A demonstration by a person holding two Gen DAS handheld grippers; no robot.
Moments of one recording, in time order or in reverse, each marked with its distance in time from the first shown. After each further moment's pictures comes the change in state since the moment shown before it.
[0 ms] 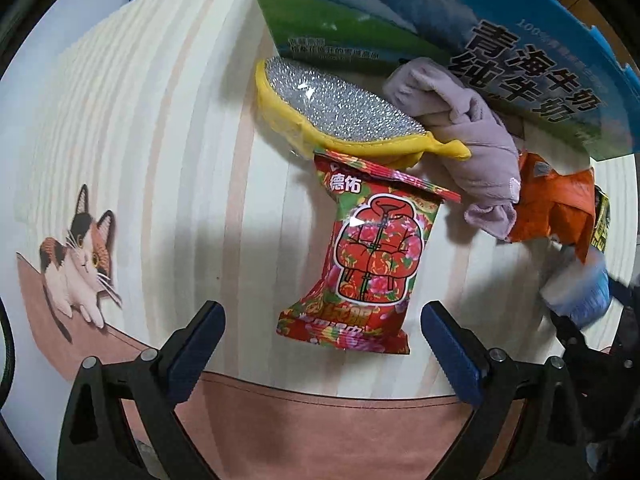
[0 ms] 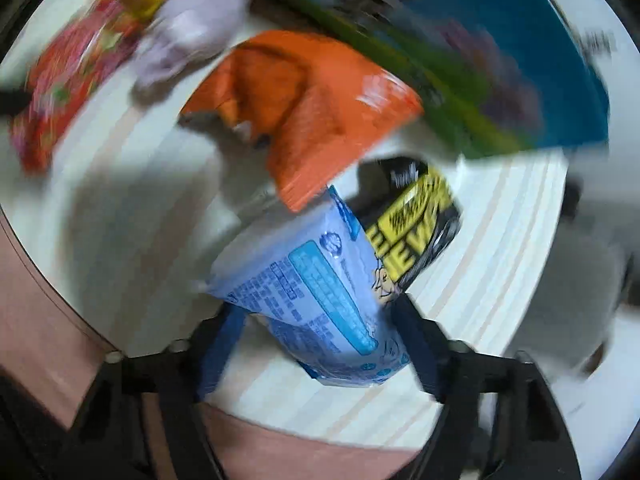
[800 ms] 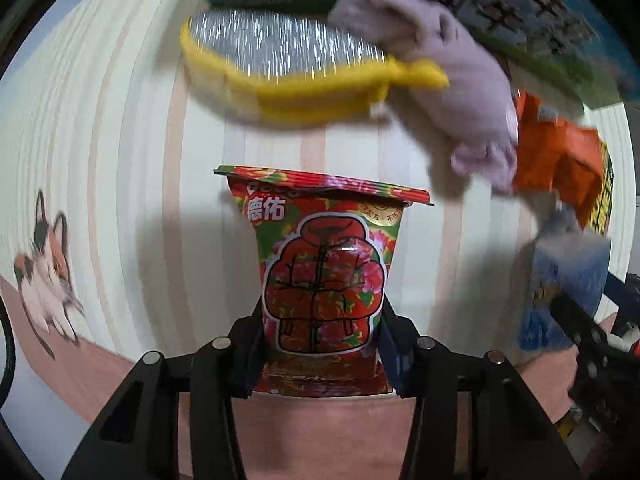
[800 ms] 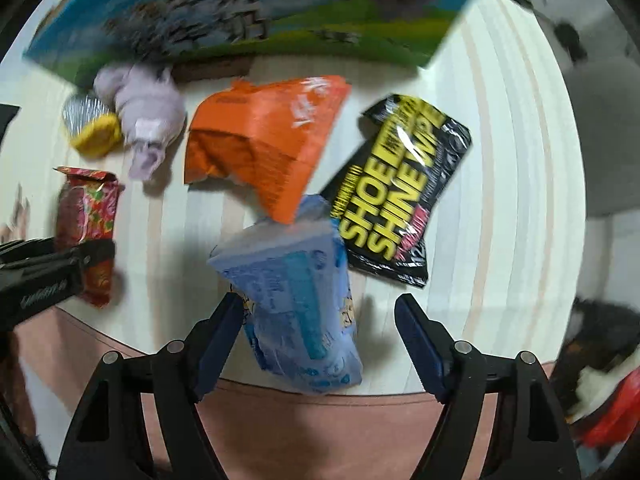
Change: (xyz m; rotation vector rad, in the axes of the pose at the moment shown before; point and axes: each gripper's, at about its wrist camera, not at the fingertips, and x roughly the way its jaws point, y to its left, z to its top) left arm 0.058 -0.006 -0.008 0.090 0.072 -0.055; right arm -0.012 -0.043 -0.063 0.433 -0.011 0.247
